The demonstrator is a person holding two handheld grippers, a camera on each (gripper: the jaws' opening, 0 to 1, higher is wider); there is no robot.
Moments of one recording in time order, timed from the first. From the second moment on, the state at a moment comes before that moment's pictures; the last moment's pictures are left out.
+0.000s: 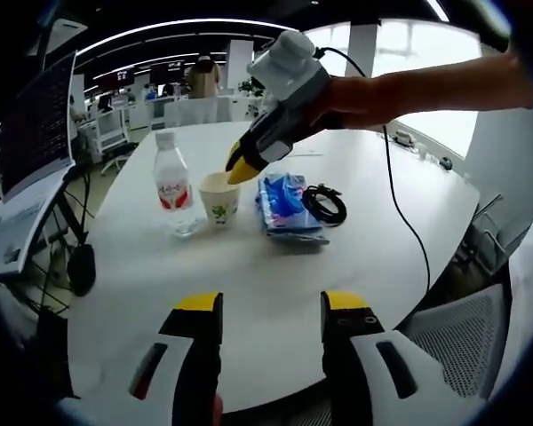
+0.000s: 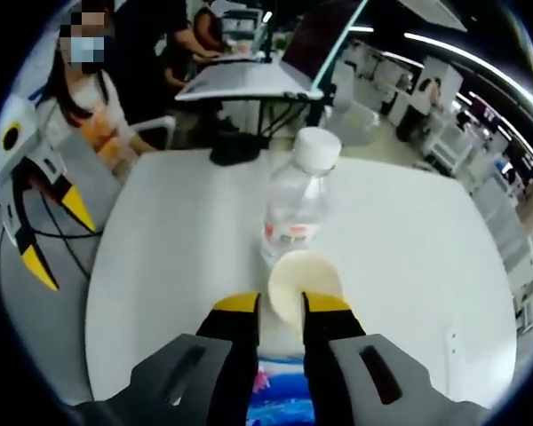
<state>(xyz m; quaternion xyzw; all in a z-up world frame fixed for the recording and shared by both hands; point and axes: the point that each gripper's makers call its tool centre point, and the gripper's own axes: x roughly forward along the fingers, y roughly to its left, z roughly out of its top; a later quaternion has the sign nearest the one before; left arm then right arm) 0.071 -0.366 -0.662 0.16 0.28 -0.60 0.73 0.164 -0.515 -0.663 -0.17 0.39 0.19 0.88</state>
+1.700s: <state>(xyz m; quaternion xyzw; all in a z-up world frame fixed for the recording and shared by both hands) 0.032 -0.401 -0.669 0.16 0.29 -0.63 0.70 -0.005 -0.598 -0.689 0.05 0.38 0.00 0.92</state>
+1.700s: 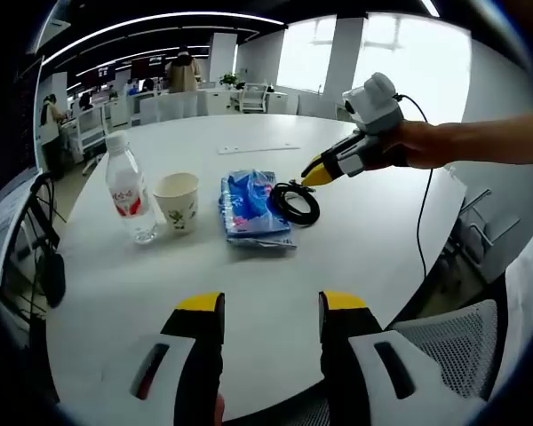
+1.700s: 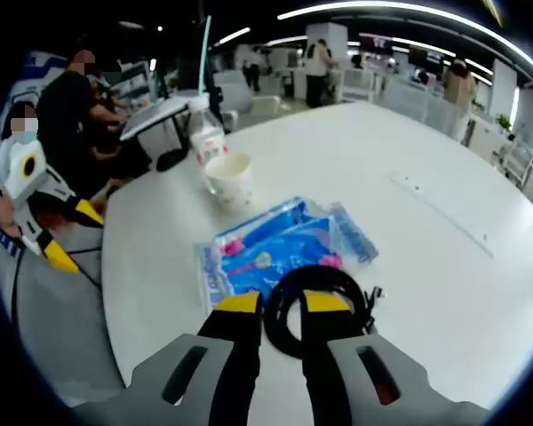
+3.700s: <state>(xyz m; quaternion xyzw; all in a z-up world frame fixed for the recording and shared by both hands) 0.051 -0.392 -0.664 0.16 0.30 -0.62 0.71 0.015 -0.586 -0.730 0.14 0.38 -0.01 0.91</state>
